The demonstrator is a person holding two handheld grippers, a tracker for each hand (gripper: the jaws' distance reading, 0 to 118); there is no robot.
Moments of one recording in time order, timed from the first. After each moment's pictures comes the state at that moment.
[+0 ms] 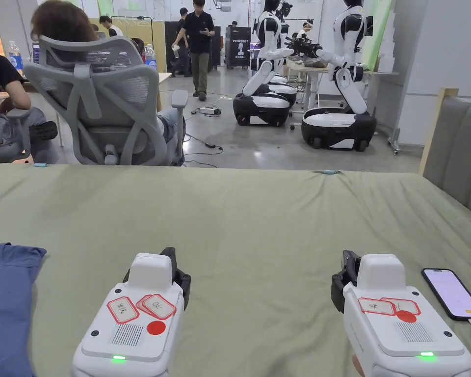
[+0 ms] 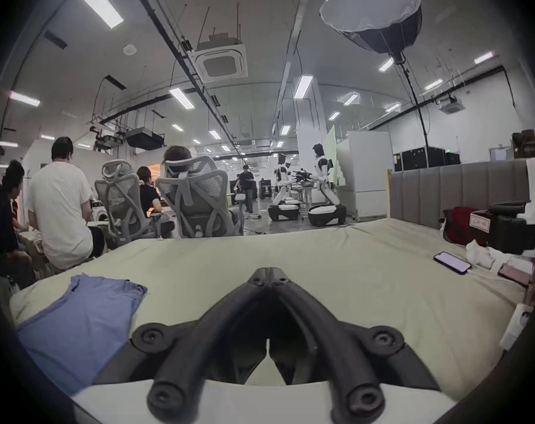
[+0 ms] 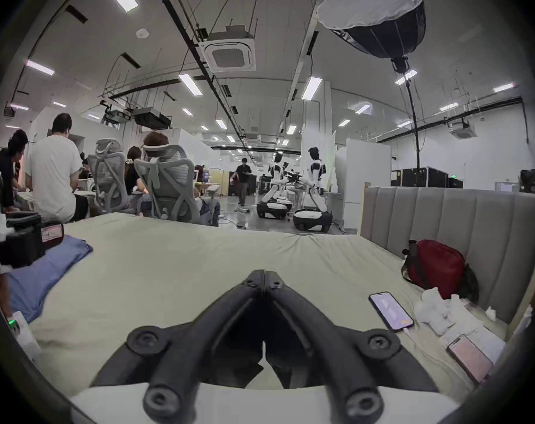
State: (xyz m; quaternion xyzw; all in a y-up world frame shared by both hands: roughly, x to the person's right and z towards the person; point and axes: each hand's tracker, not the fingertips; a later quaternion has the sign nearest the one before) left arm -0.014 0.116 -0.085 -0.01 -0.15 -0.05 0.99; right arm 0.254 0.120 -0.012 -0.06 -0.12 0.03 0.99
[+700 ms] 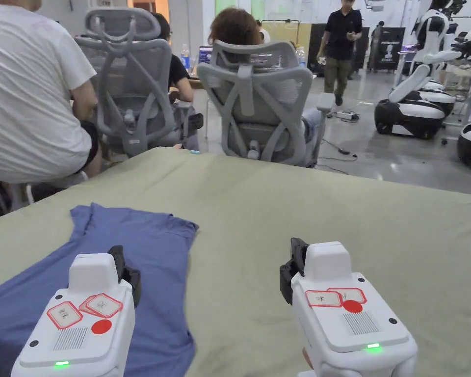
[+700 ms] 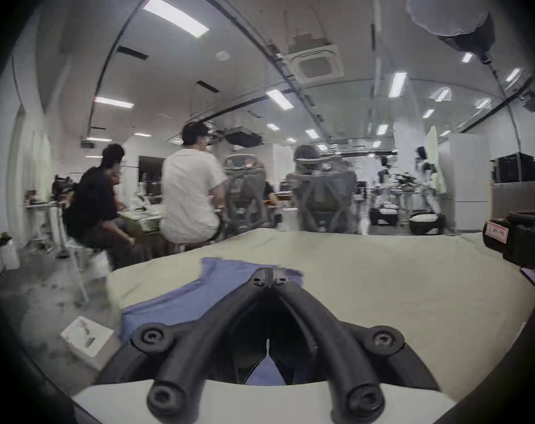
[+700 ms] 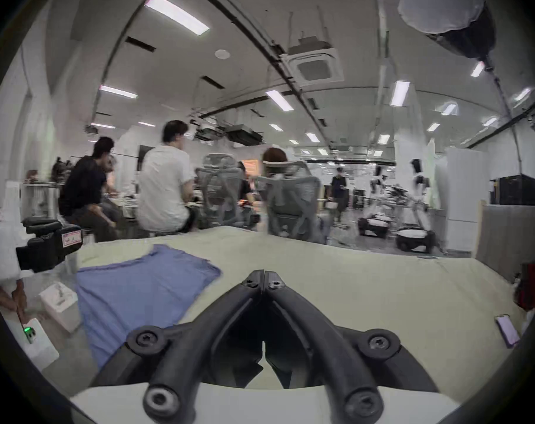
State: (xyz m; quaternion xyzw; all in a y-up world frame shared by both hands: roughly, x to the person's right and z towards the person) left arm -0.249 0.123 -0.022 -0.02 0.15 -0.02 0.99; right arm 0.013 0.133 -0.074 -0.02 0.17 0.04 0.98
